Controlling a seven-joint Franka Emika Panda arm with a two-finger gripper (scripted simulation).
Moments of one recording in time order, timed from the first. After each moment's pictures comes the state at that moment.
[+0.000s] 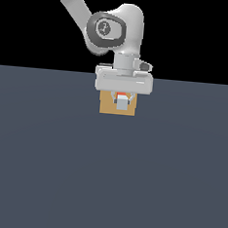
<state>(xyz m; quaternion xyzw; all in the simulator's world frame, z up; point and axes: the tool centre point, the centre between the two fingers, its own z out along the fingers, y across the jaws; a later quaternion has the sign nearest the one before) 0.026 0.161 0.098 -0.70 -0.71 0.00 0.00</state>
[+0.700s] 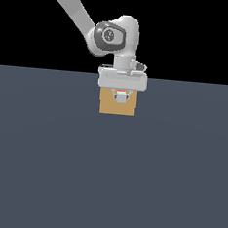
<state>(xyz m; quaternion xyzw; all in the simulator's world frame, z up) 0.025 0.243 0.100 -0.70 -0.71 0.00 0.00</state>
